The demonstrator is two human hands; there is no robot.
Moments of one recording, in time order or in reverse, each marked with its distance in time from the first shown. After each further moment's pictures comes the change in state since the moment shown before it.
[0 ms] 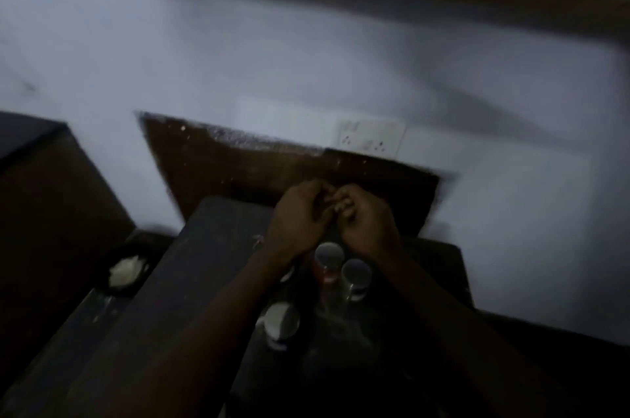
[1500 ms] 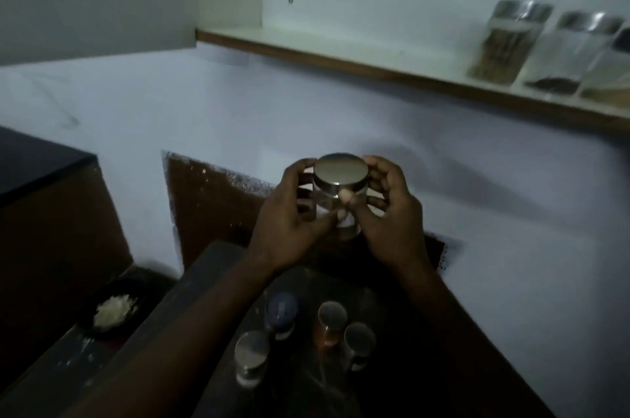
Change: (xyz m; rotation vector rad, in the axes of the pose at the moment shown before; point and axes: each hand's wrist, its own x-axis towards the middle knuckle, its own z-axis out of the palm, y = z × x) left_hand 0.009 0.045 -0.104 -0.300 0.200 -0.022; right_hand 0.039 -0.109 -0.042 0.341 0.132 -0.164
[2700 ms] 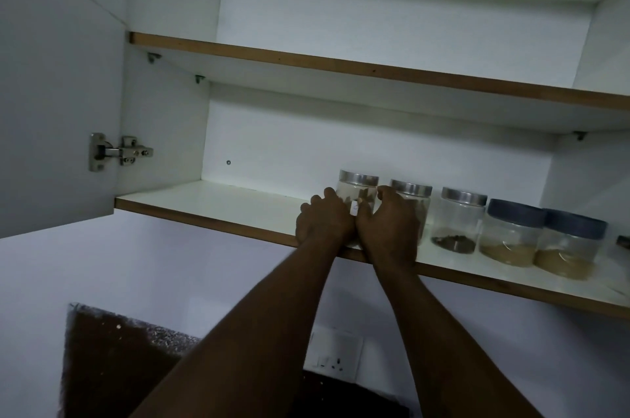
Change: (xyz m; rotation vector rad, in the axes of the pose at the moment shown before) left_hand 0.296 0.122 0.151 0.575 -0.013 -0.147; right_hand 0.253 -0.017 -0.116 -0.649 0.535 -0.054
